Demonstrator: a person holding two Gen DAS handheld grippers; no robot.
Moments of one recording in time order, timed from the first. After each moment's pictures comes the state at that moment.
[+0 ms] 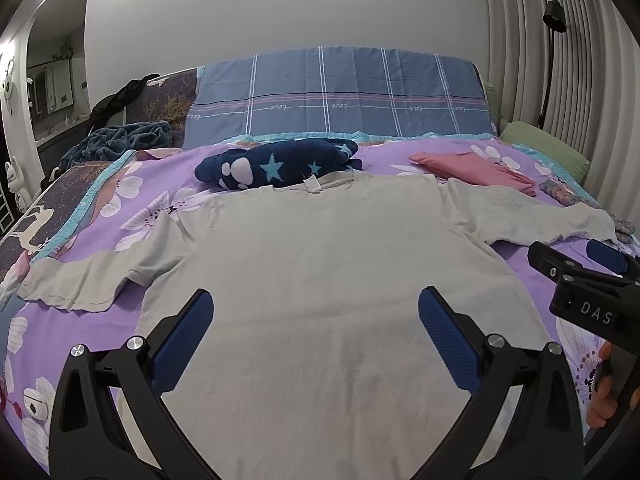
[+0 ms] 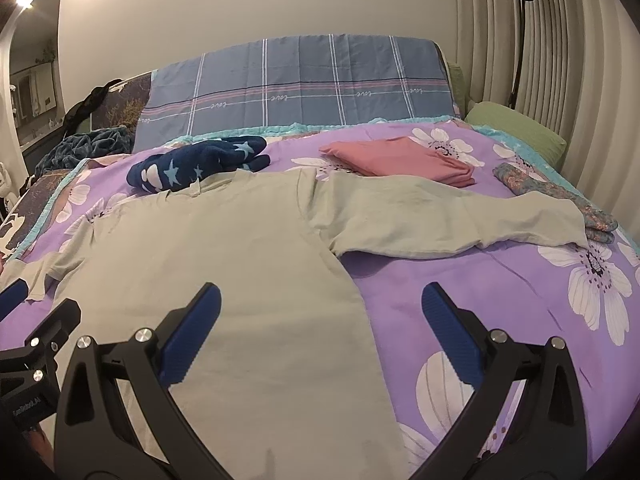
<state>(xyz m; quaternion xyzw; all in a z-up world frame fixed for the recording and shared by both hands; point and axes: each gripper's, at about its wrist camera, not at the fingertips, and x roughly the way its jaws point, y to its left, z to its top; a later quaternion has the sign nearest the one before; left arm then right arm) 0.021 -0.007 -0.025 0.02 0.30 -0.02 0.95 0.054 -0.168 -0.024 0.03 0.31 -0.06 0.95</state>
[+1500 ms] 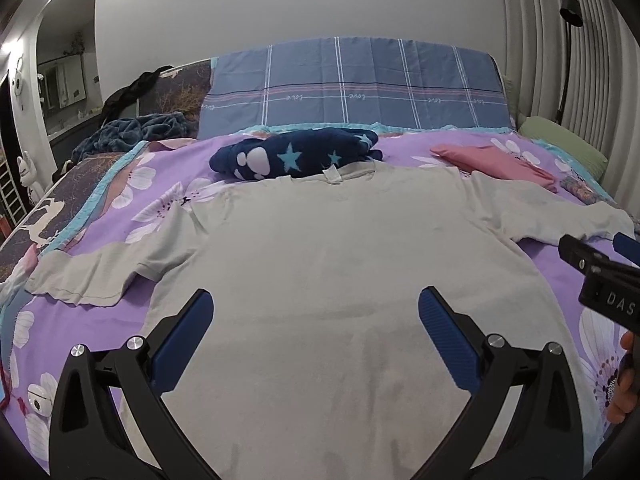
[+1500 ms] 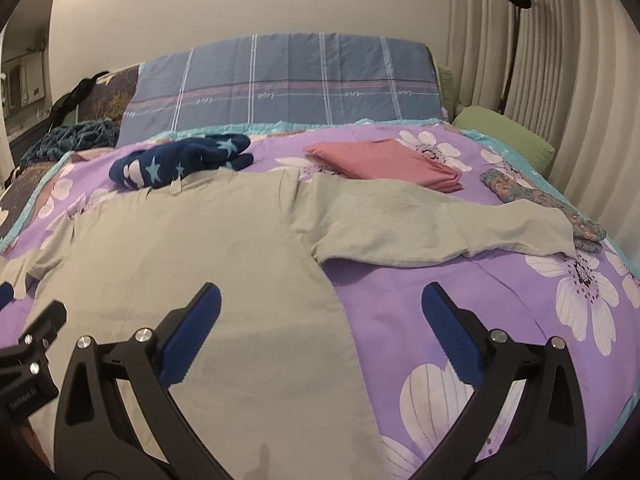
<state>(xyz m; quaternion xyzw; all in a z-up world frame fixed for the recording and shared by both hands) 0.037 -0.003 -0.037 0.02 0.31 0.02 0.95 0.066 -0.169 -0.029 0.01 0.32 -0.08 0.95</state>
